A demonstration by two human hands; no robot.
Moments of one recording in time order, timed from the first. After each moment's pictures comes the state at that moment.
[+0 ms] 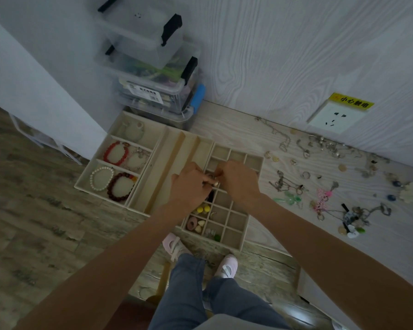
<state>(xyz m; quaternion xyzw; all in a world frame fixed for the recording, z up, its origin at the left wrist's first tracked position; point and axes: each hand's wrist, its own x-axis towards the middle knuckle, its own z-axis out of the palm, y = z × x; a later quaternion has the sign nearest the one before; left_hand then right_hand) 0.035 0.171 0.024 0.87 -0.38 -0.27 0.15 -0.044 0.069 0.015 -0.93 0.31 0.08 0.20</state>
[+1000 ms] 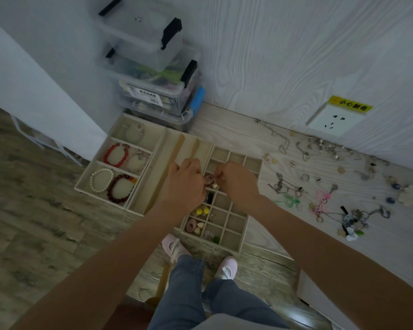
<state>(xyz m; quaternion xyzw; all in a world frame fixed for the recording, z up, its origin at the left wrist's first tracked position) 0.040 0.176 0.029 0.85 -0.52 -0.09 -0.06 -0.044 0.066 0.020 -0.92 0.31 0.09 0.23</state>
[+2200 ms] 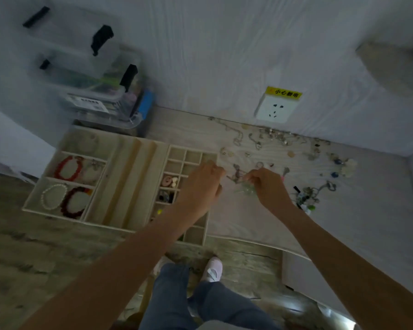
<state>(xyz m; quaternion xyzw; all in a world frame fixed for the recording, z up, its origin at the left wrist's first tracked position) -0.046 0.109 0.036 0.76 -0.63 -0.15 0.12 -0.190 0.000 0.010 -0.83 0.45 -0.05 0.32</state>
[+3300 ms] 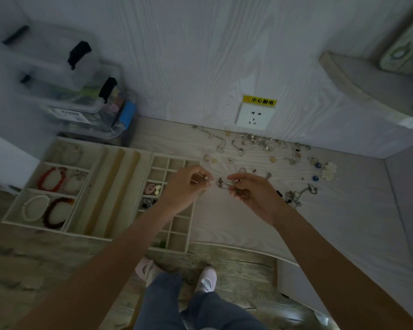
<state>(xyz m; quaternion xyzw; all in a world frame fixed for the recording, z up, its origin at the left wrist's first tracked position) -0.047 0.104 0.057 0.74 -0.44 -0.36 0.36 -0.205 0.004 0.055 -0.41 0.46 -0.14 0.77</state>
